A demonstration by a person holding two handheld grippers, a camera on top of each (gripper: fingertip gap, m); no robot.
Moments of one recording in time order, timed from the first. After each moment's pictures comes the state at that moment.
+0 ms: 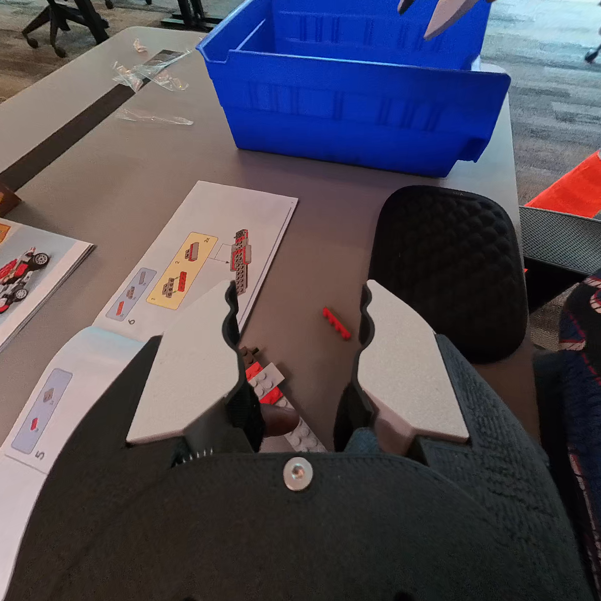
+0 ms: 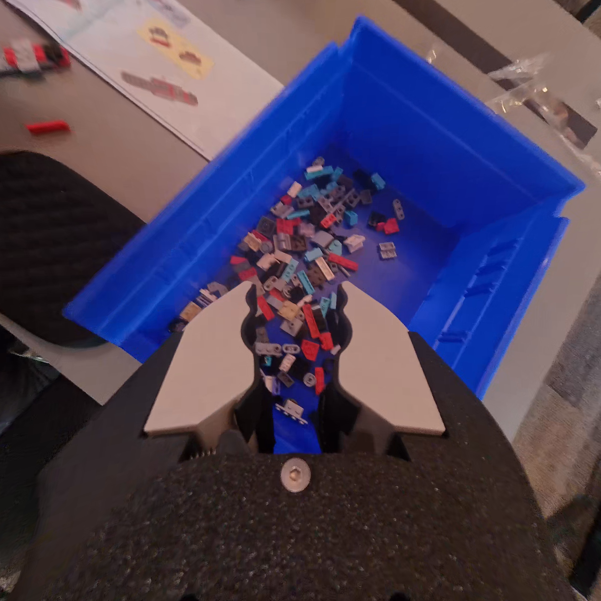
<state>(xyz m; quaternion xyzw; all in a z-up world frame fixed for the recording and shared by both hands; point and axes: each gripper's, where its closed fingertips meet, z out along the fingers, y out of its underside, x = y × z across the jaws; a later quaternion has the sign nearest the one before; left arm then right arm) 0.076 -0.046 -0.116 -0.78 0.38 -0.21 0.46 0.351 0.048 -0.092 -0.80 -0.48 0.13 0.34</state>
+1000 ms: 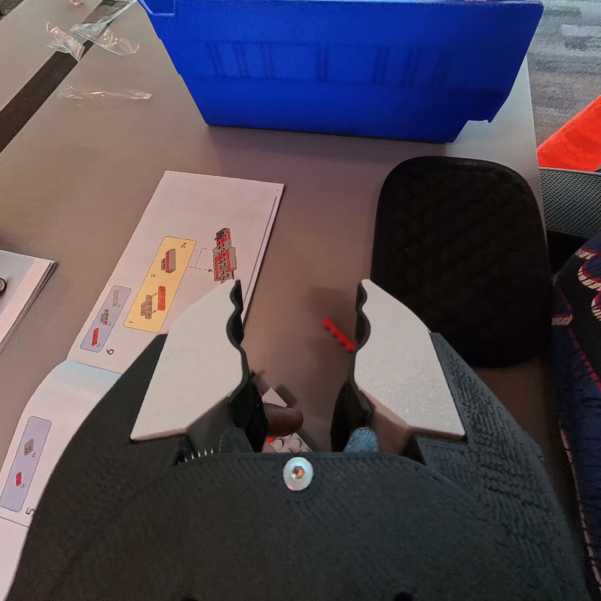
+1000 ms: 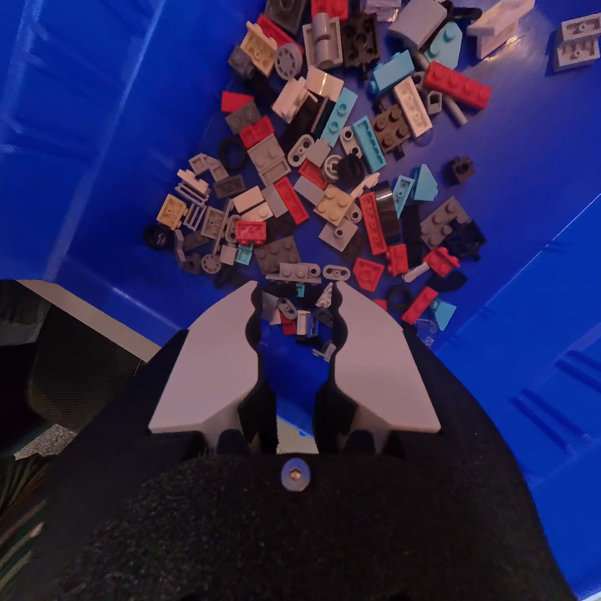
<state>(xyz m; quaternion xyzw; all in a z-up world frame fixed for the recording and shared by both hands) 0.096 -0.034 -0.135 -0.78 0.43 -0.19 0.41 0.384 0.006 -0.185 -0.87 -0.48 0.09 0.10</state>
